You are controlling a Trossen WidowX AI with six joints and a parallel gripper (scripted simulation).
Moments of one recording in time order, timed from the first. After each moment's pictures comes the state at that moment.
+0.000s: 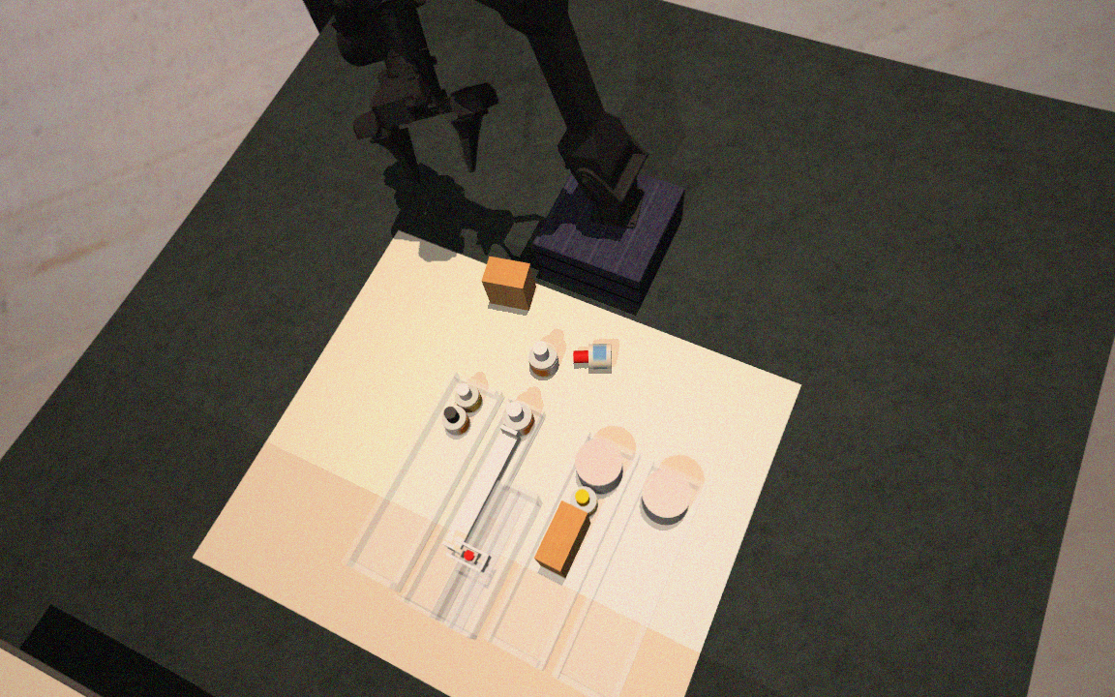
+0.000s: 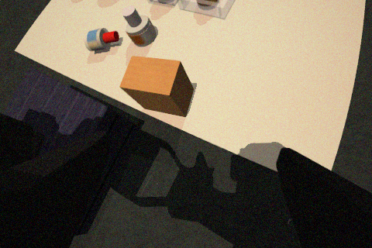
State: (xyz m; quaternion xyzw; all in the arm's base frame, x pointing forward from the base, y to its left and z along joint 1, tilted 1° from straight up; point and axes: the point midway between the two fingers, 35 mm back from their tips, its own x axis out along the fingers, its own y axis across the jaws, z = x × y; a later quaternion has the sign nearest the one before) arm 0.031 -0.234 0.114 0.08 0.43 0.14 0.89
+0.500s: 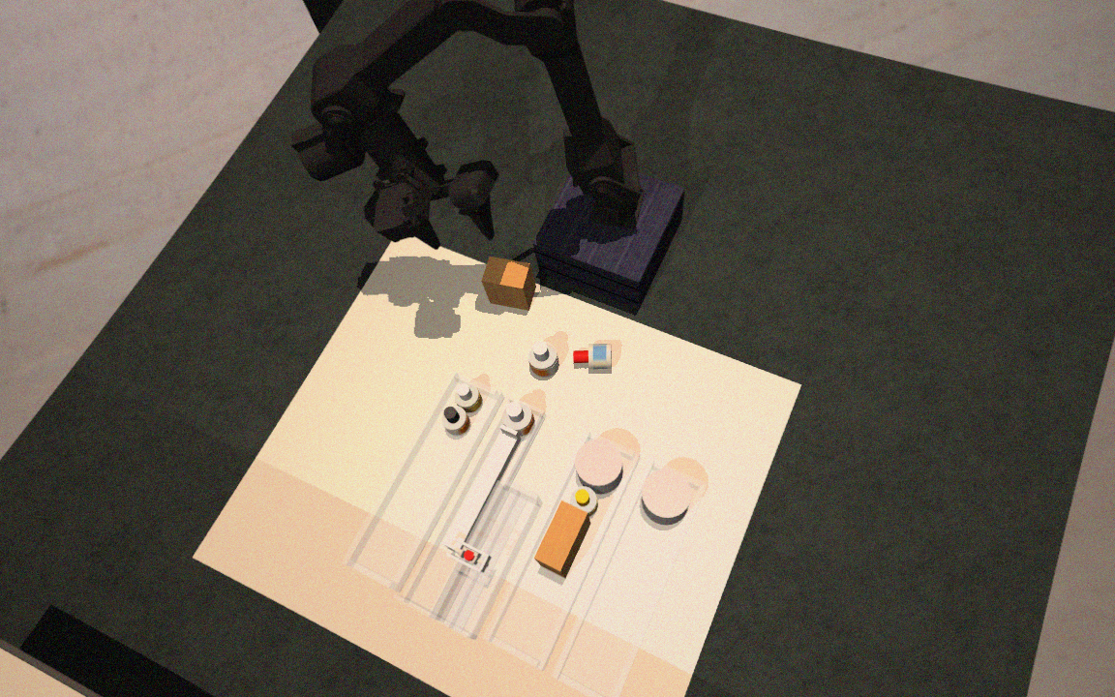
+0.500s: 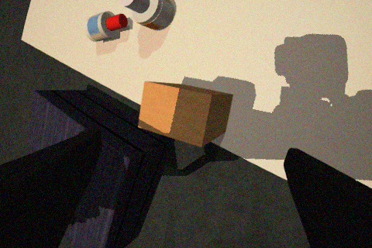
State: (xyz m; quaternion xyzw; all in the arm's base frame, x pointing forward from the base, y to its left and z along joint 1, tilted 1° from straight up) arm 0.121 -0.194 0.088 0.14 0.60 0.16 0.77
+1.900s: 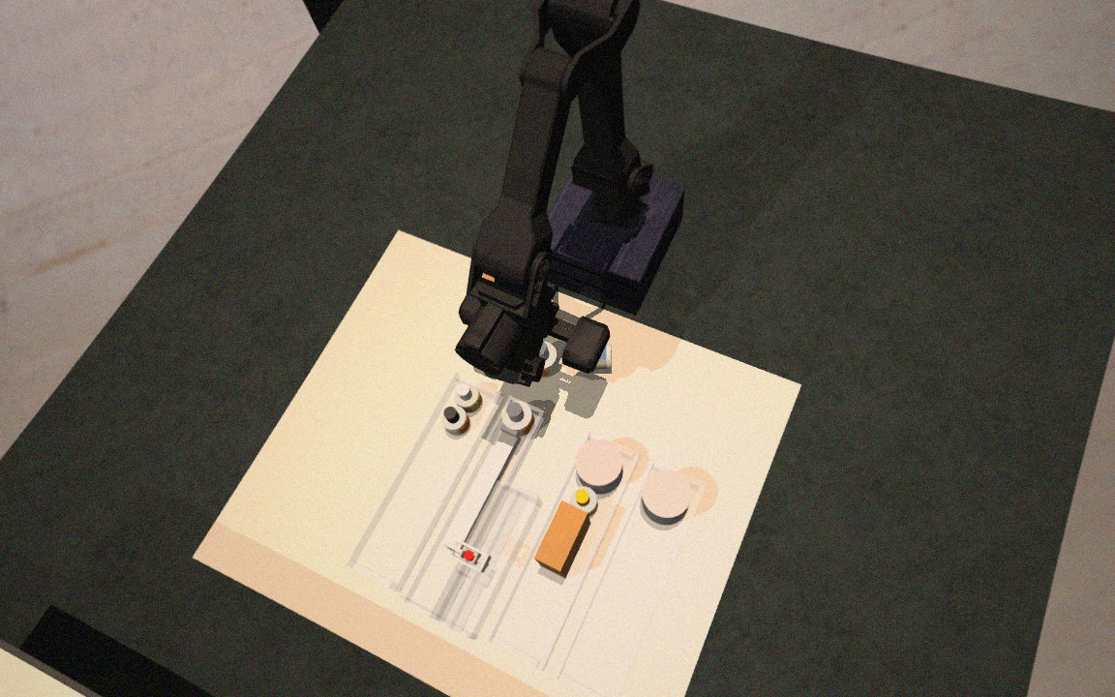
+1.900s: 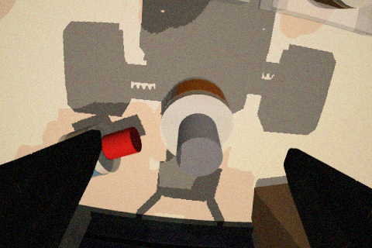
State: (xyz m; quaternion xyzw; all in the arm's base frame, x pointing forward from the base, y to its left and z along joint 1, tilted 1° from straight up) arm 0.230 -0.056 0.012 0.06 0.70 -0.07 0.71
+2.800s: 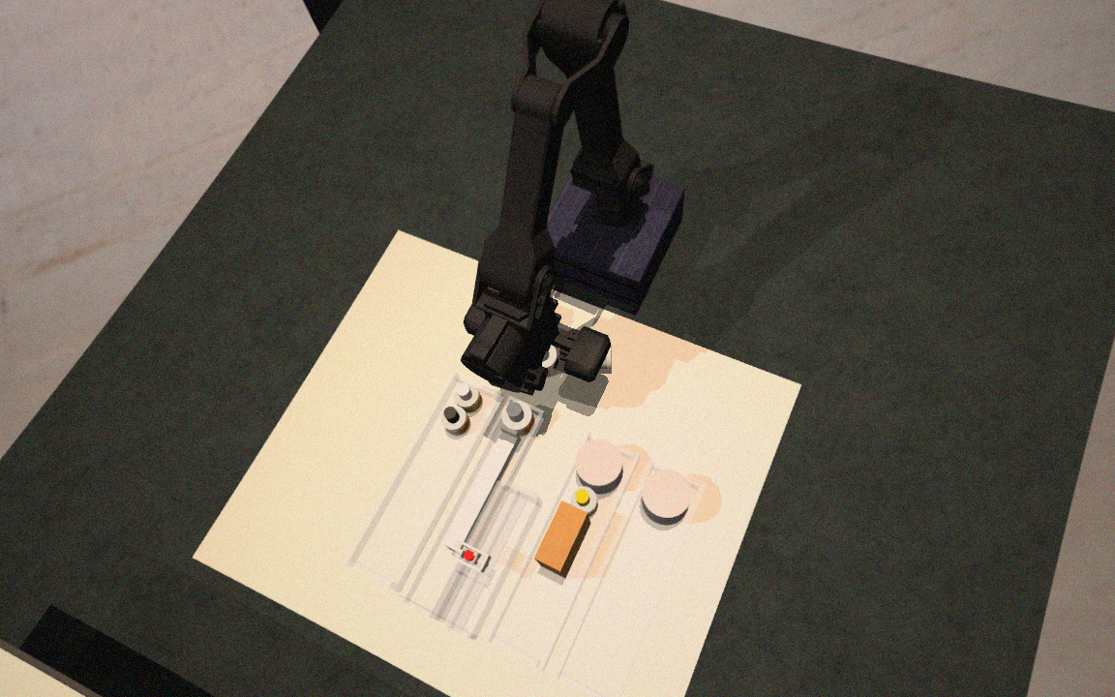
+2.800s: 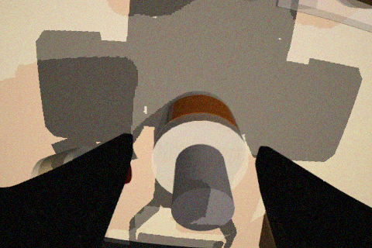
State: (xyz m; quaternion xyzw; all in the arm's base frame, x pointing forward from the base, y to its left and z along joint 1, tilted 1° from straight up) arm 0.230 -0.056 -0.018 0.06 0.70 -0.07 0.71
